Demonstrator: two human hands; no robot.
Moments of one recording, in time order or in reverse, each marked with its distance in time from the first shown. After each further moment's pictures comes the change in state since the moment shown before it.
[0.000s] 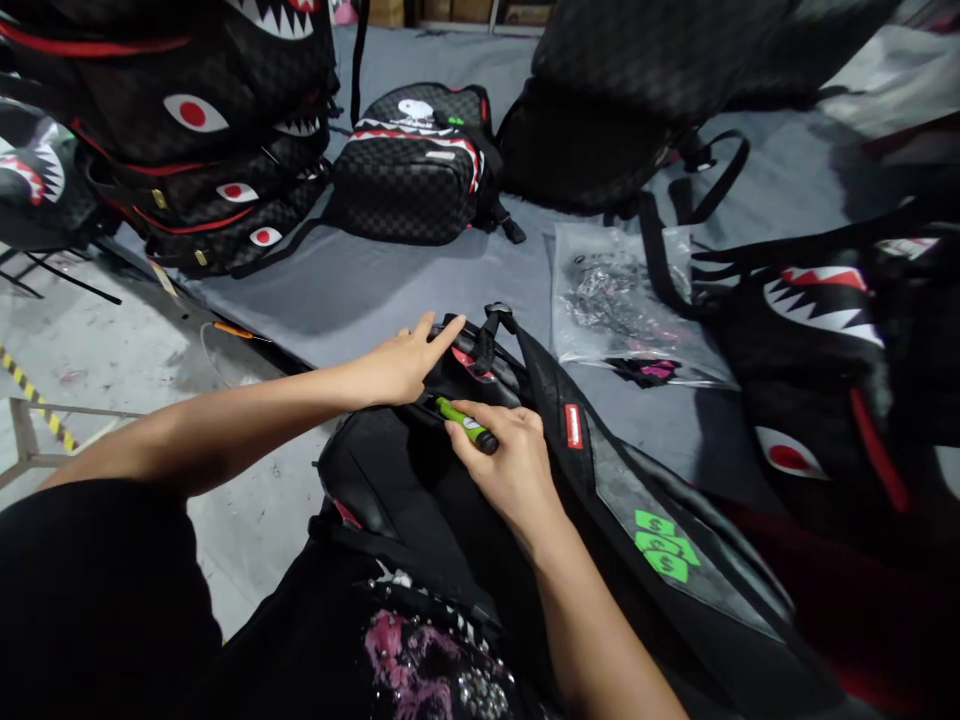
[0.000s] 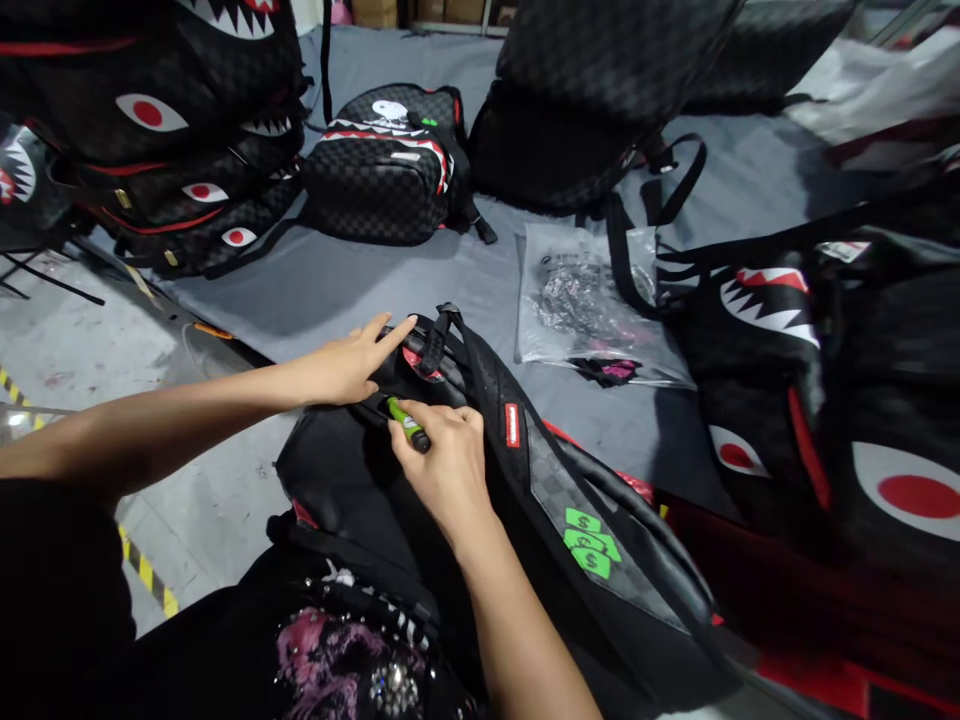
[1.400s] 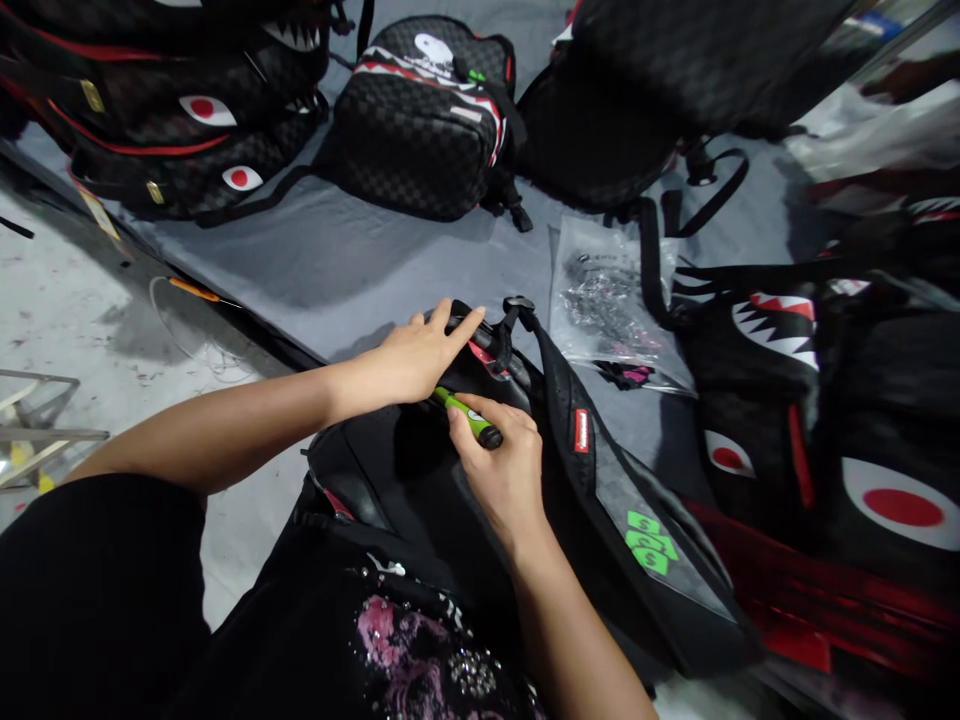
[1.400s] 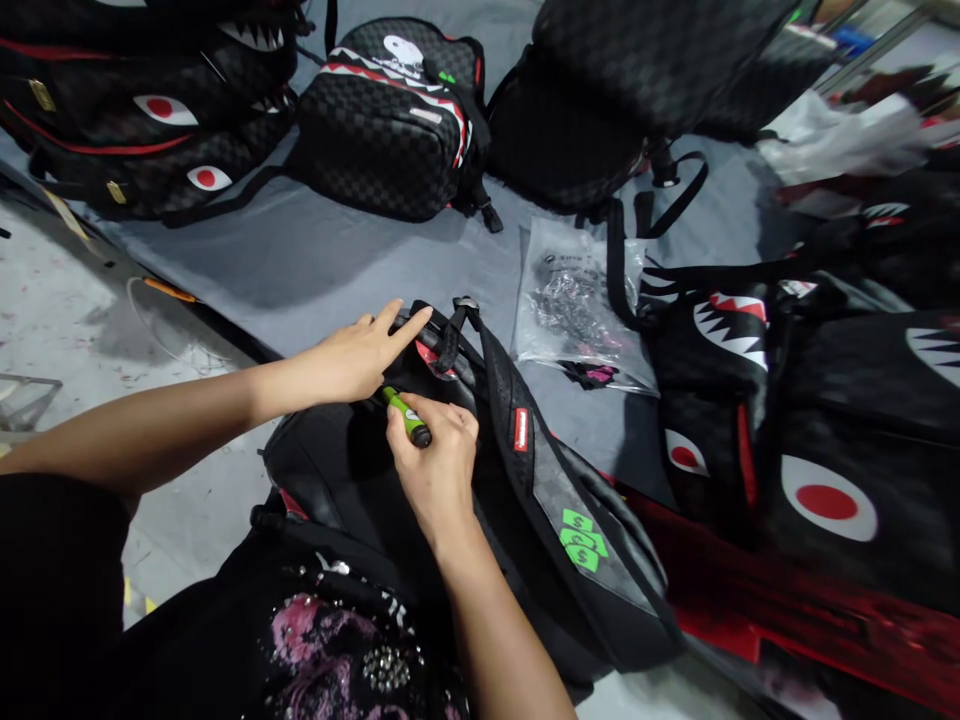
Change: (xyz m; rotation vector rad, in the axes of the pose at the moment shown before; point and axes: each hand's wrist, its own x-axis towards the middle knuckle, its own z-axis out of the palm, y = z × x) left_hand 0.001 -0.008 0.009 -0.001 0.058 0.062; right_hand 0.001 -0.024 0.019 -0.080 0.111 0.151
